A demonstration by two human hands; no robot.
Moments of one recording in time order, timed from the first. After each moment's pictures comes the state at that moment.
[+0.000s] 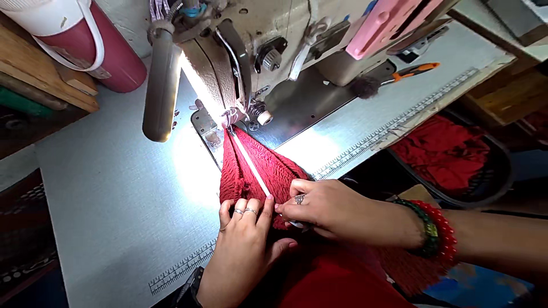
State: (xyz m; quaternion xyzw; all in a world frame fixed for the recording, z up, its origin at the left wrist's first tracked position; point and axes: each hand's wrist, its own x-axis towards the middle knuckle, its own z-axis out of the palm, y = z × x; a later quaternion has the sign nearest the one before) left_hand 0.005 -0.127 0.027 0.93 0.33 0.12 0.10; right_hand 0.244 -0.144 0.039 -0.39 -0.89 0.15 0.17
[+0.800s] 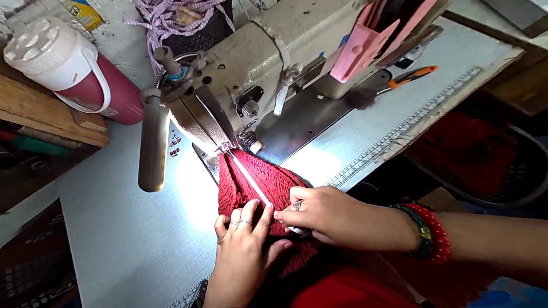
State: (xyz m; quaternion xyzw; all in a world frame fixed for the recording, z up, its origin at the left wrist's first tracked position) left_hand 0.011 -0.104 0.021 0.92 0.36 0.13 0.07; right_hand 0.253 -0.124 0.032 -0.41 -0.88 0.13 0.21
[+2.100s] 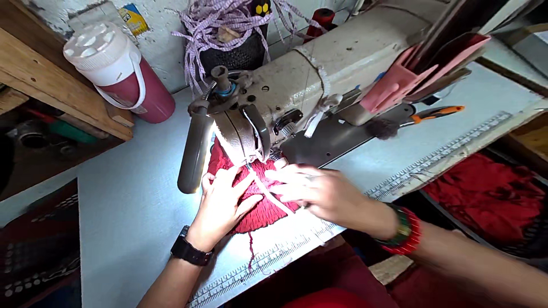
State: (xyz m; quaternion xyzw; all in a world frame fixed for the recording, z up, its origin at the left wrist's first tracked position) left_hand -0.006 0.007 0.012 0.92 0.36 0.14 0.07; right_hand 0.266 -0.064 0.023 -0.44 -0.84 0.05 0.33
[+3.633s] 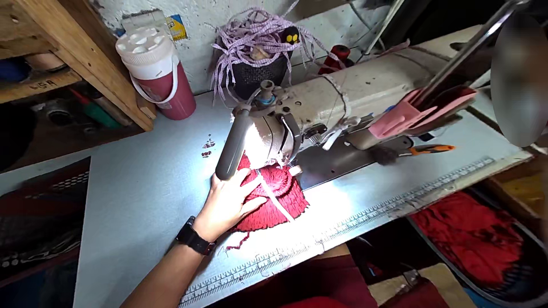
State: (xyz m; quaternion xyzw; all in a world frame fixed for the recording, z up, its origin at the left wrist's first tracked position) left_hand -0.011 0.013 0.010 0.92 0.37 0.12 0.08; right_hand 0.553 0.029 0.134 -0.77 -0.50 -0.05 0.39
